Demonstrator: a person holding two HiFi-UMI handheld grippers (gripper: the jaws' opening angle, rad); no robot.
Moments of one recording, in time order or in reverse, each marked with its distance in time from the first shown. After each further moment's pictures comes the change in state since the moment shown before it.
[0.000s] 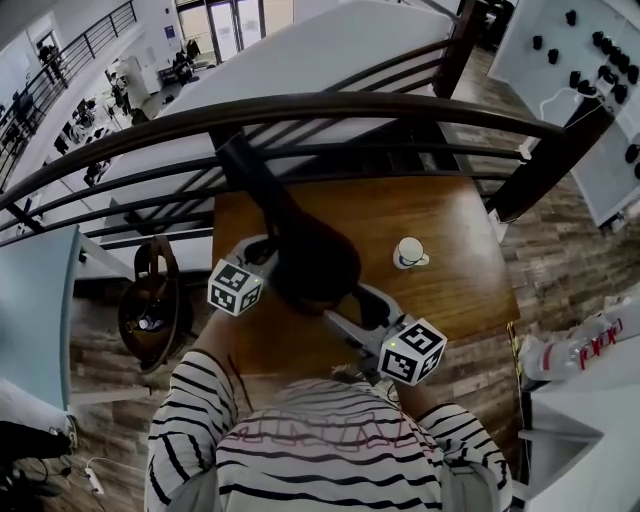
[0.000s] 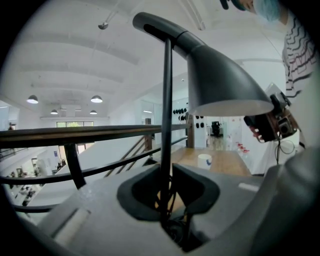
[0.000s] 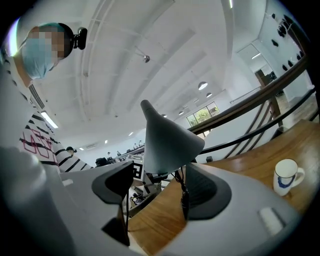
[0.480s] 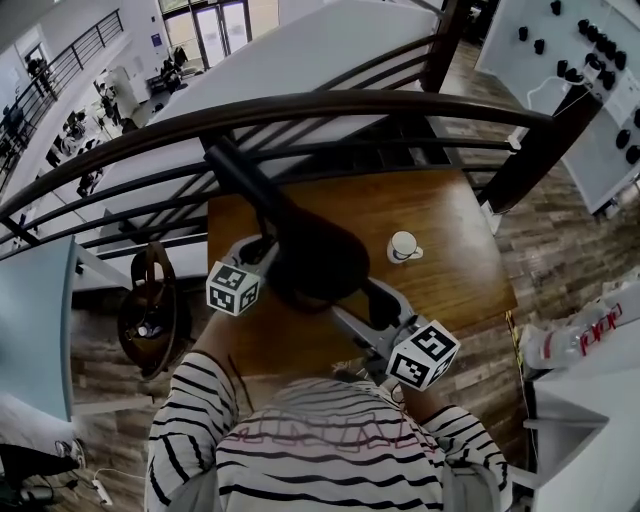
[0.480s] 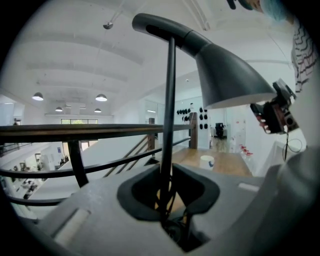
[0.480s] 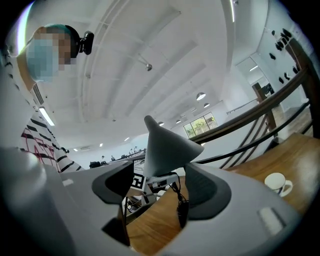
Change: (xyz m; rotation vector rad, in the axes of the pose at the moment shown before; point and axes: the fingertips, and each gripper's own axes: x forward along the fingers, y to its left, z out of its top) left arm 0.002 -0.002 -0.001 -0.041 0.001 0.038; right arm -0.031 0.013 0.030 -0.052 -0.097 -0.047
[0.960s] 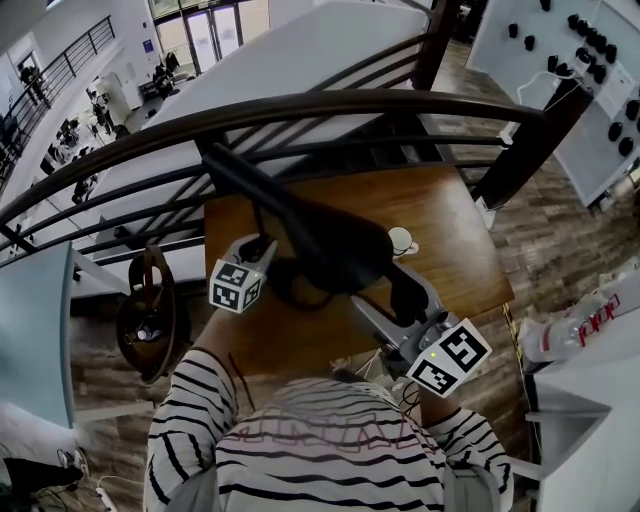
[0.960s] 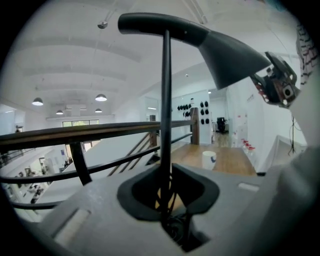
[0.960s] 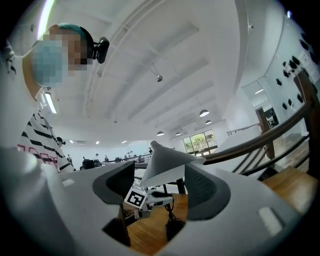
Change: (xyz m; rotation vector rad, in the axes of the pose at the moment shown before) left arm -0.006 0.001 -0.004 0.037 0.047 0.028; right arm -0.029 0.037 0.069 -0.176 -0.111 -0.036
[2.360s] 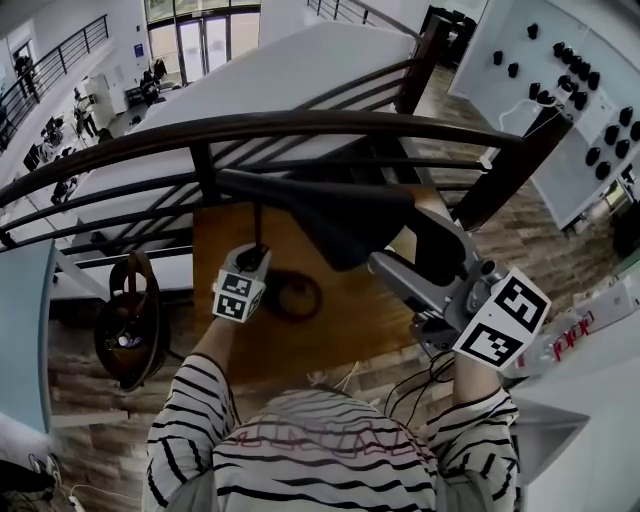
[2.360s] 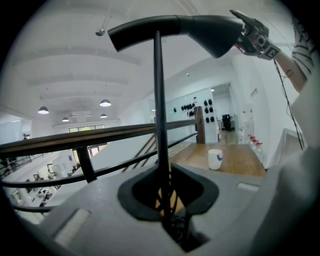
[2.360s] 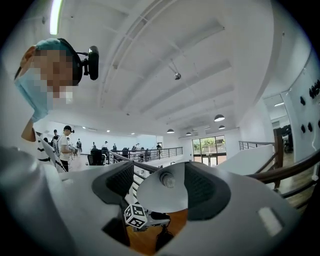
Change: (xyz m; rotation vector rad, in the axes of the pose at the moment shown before) left arm -0.018 0.000 -0.008 0.045 -0.019 0.083; right arm 0.027 0.055 0.125 -0.167 0.066 0.101
